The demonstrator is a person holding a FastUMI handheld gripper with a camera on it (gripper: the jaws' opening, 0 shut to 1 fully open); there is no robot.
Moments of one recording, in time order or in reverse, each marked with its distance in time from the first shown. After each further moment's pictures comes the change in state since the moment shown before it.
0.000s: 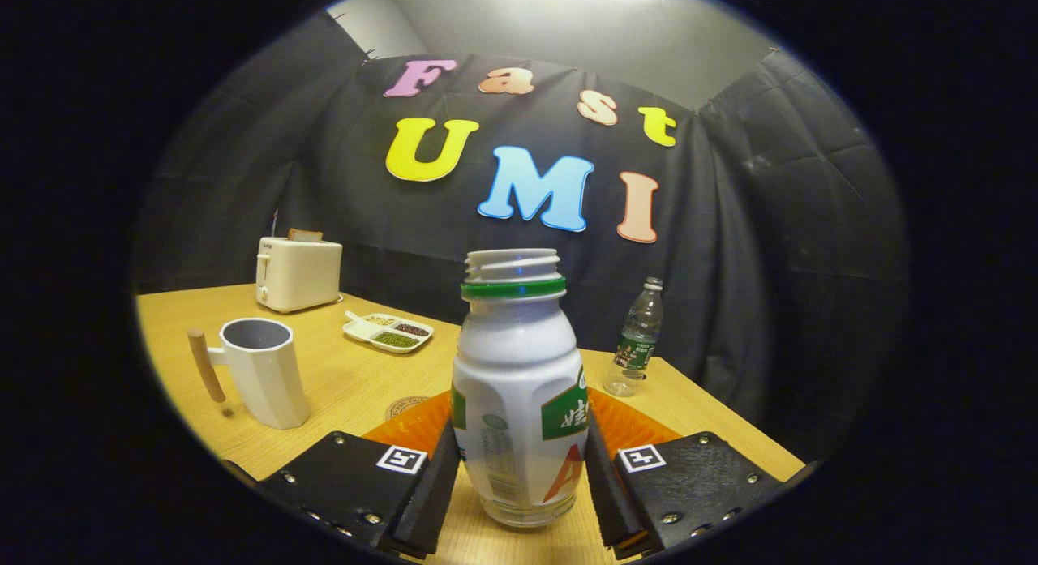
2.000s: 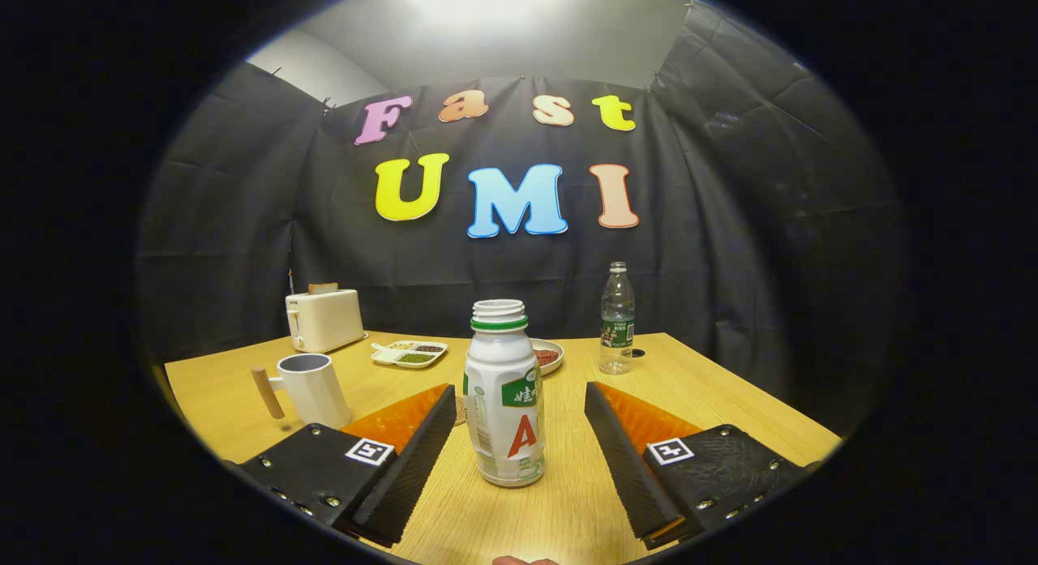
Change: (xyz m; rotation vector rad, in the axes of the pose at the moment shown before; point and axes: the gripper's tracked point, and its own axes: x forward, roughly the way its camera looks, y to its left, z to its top) arm -0.064 -0.050 -0.007 0.236 -0.042 0.050
